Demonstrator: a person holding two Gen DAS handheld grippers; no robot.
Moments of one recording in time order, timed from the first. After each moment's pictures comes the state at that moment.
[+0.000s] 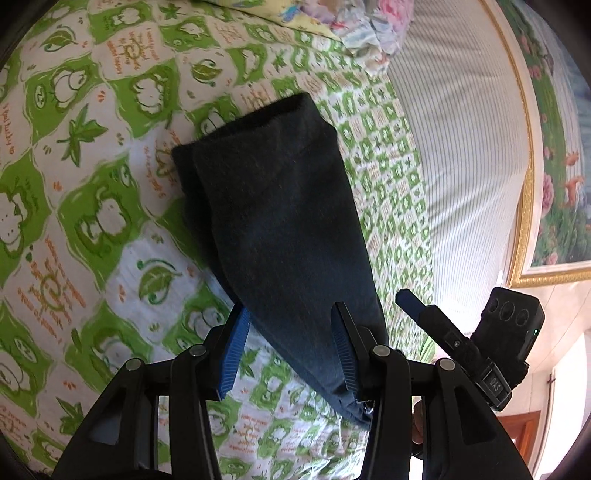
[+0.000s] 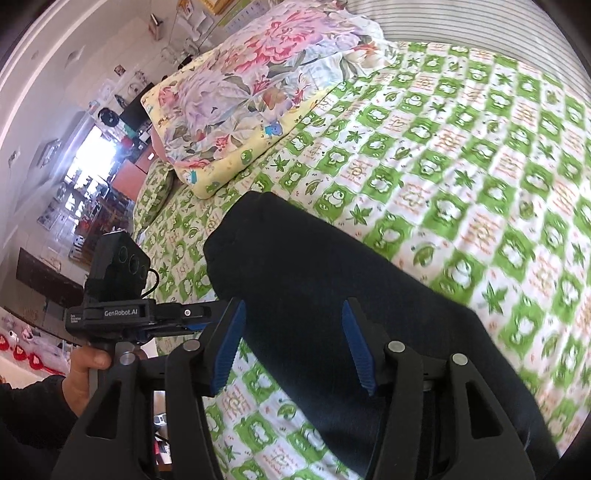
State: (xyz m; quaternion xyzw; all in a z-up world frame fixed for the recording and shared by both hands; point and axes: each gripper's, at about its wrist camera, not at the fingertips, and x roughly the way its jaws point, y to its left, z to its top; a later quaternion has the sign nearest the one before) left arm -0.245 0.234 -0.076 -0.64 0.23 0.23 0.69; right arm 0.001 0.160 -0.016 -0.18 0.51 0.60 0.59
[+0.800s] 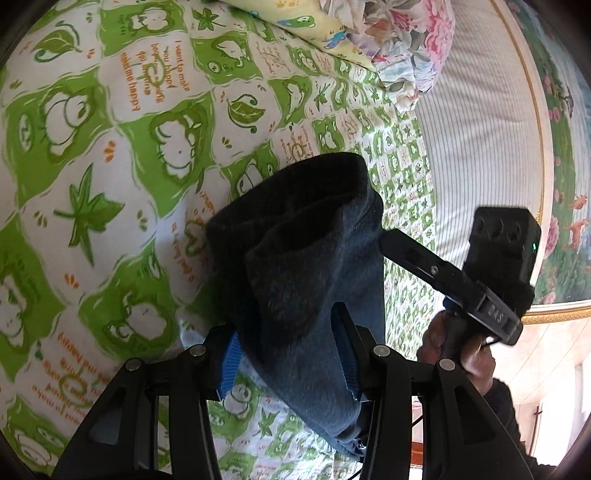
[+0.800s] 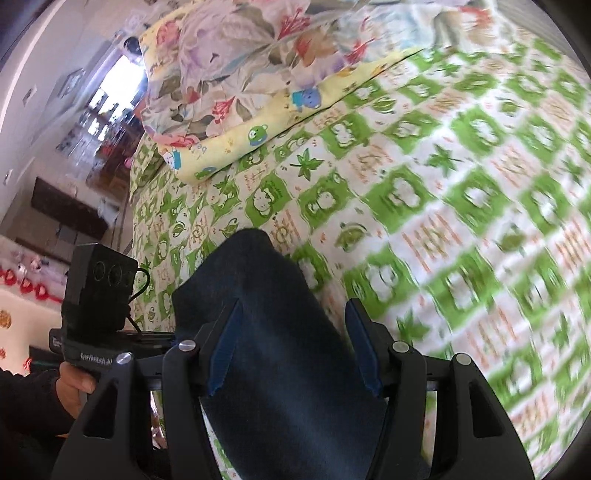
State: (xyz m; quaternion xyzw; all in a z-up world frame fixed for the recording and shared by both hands) left arm -0.249 0.272 -0.102 -0.67 0.20 0.25 0.67; right arm 0.006 0.314 -0.071 -0.29 0.53 0.64 0.46
